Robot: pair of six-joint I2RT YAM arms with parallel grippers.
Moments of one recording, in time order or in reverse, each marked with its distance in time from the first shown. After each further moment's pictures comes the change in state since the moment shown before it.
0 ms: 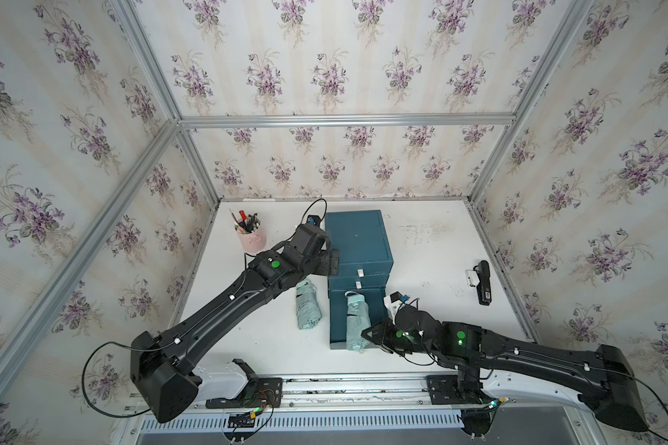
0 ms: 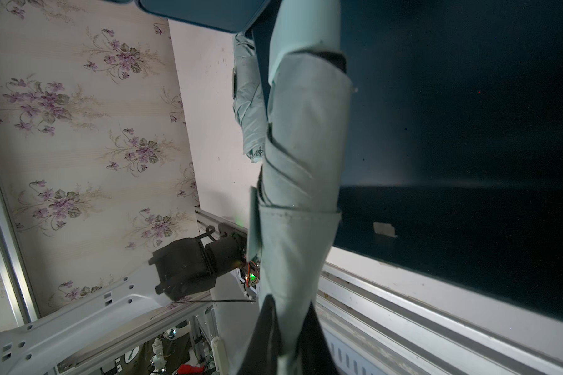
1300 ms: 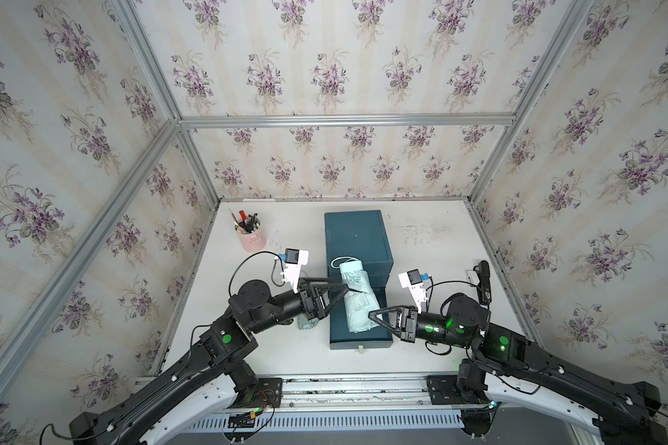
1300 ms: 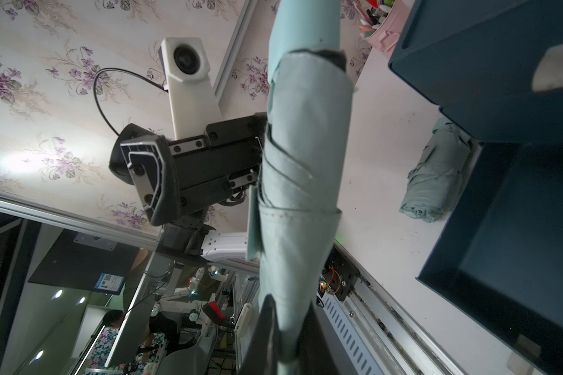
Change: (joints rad) left arm -0.112 -0.666 -0.517 0.561 0.401 -0.360; right arm -0.093 -0.320 0.074 0.105 -0.139 -0.417
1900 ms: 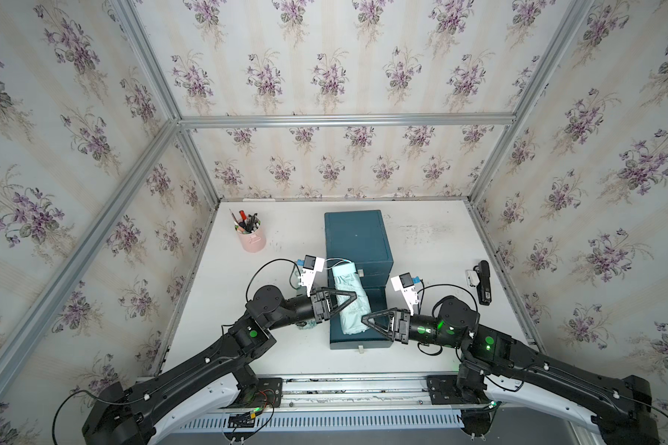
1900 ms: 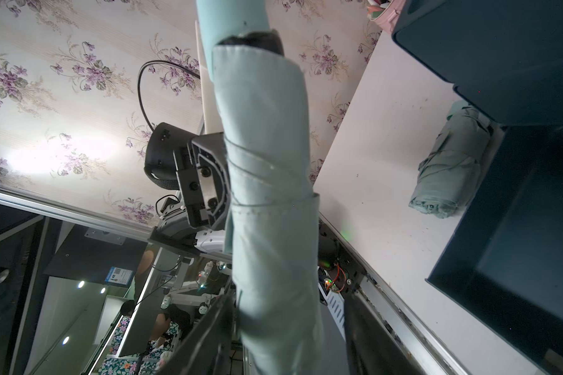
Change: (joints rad) left arm -0.001 0.181 -0.256 0.631 0.322 -0.246; right arm -0.001 0.056 -0.121 0.237 -0.090 0.047
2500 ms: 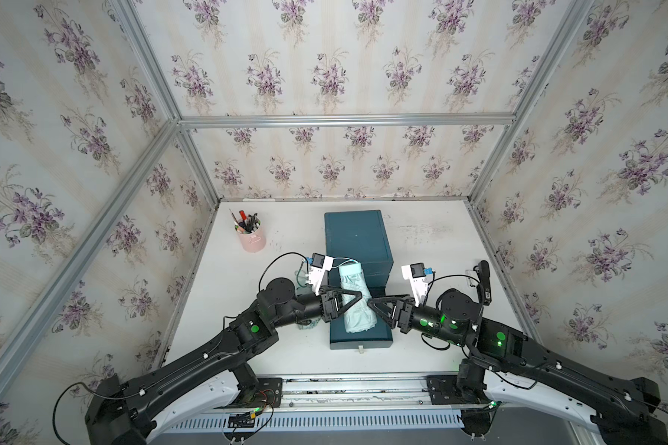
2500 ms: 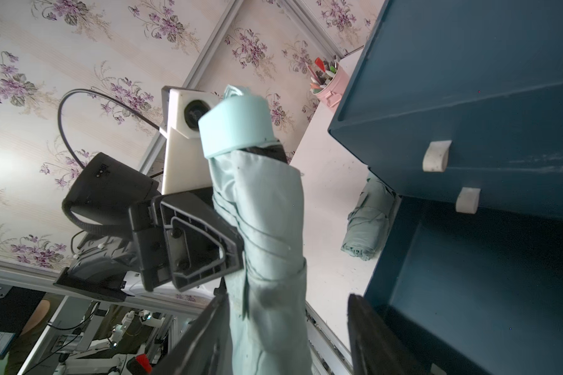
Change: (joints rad) left arm -0.046 0.032 0.111 -0.245 -0.086 0.133; right arm 0.000 0.001 0.113 -0.230 0.227 -0.150
